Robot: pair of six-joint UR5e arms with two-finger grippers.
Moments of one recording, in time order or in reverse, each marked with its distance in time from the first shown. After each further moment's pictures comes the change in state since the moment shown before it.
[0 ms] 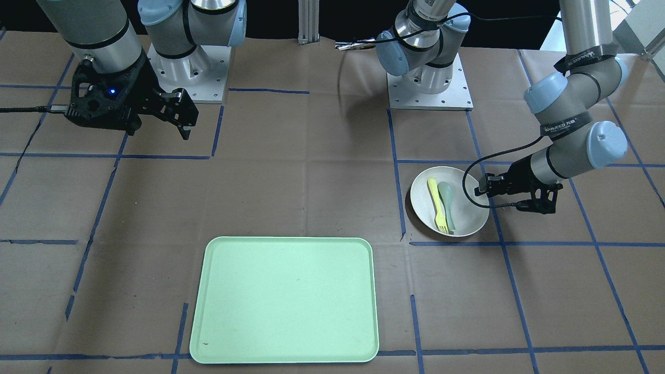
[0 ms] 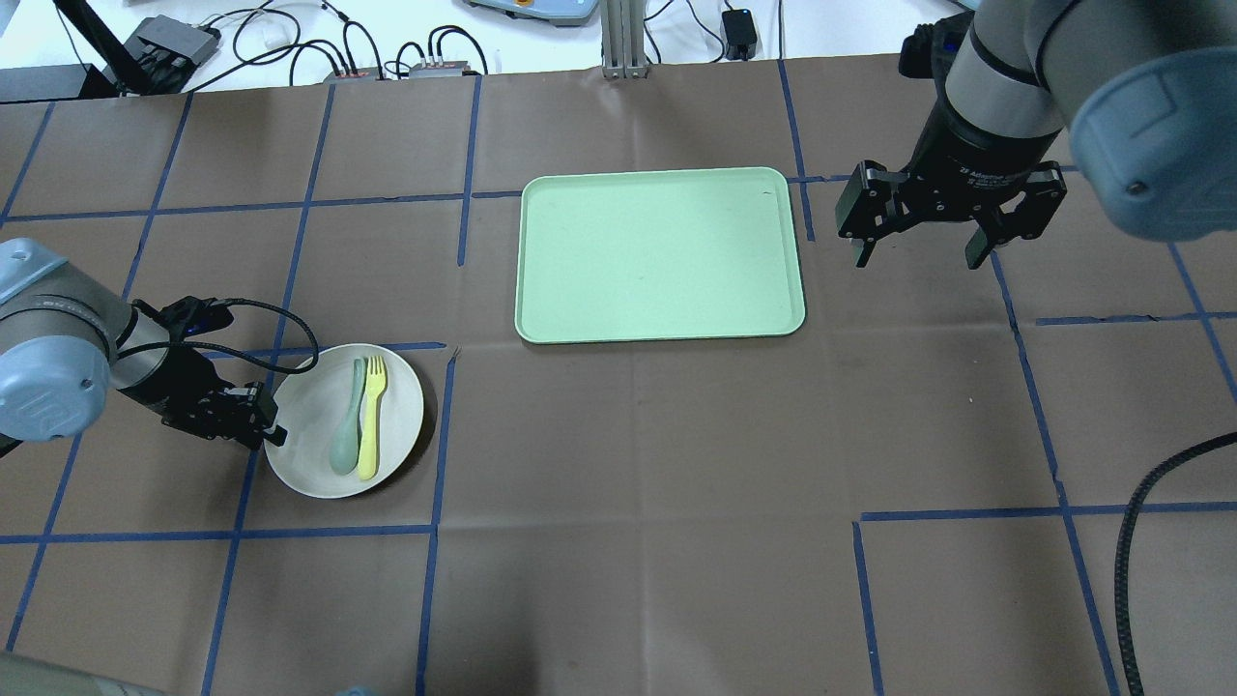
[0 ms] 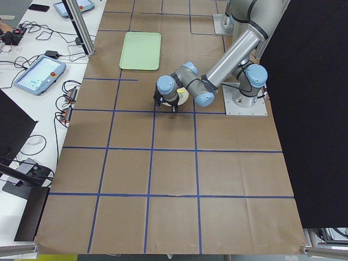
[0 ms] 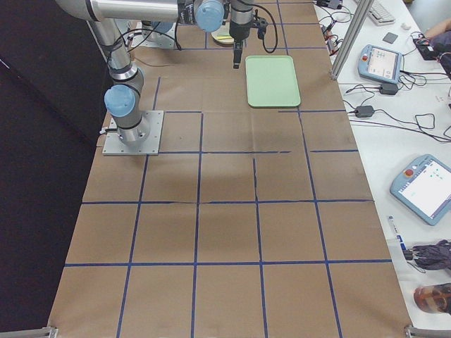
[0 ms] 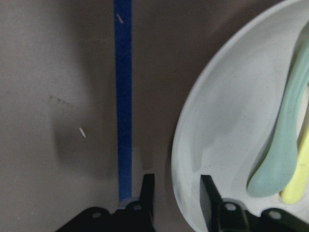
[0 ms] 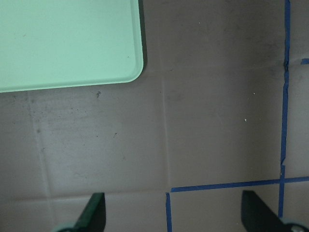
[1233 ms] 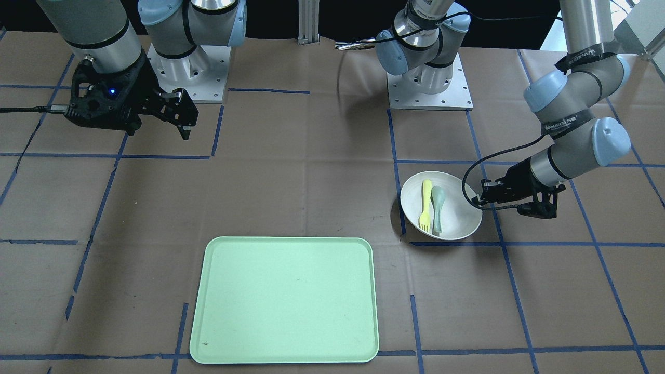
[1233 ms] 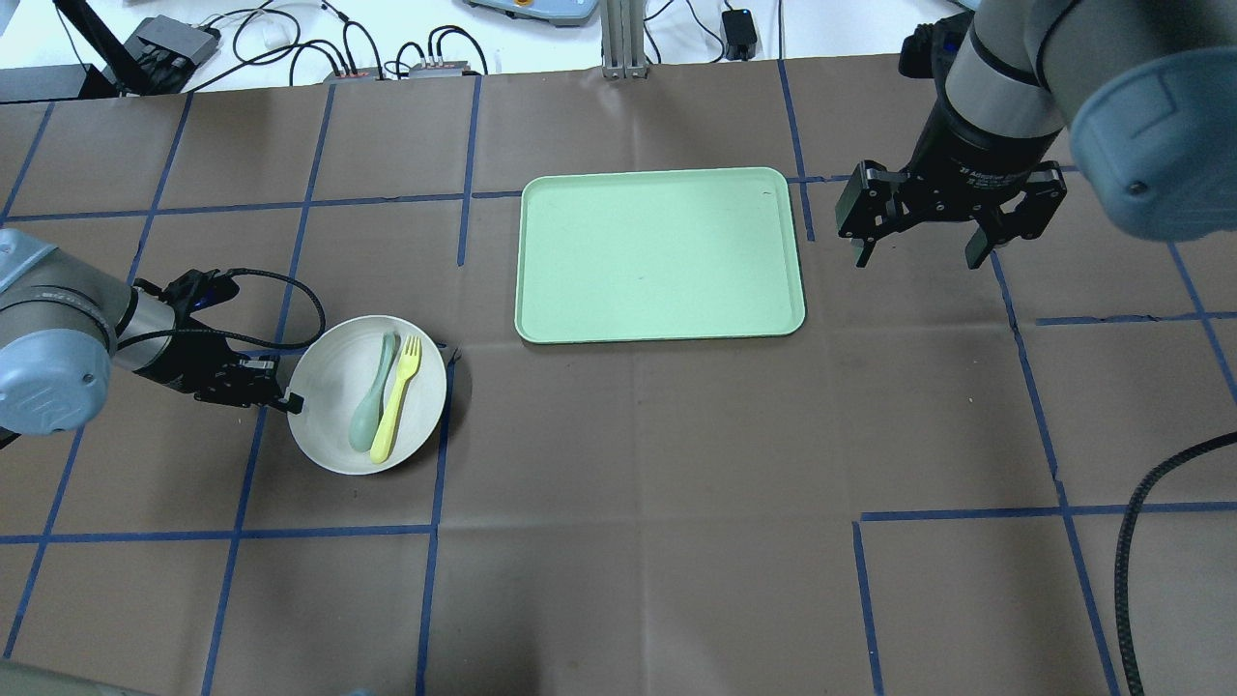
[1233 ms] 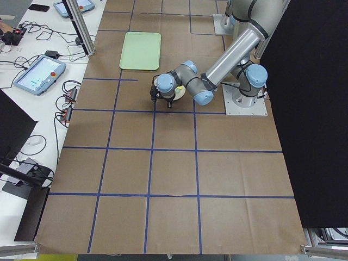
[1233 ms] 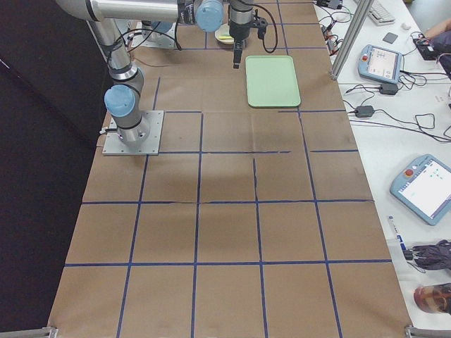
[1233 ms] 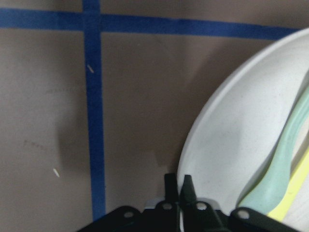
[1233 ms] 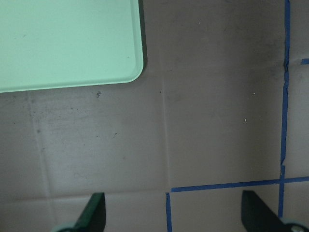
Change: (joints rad) left arm -0.038 0.019 0.017 0.009 -0.188 -0.010; right arm 0.000 0.000 -0.001 0.000 0.000 0.000
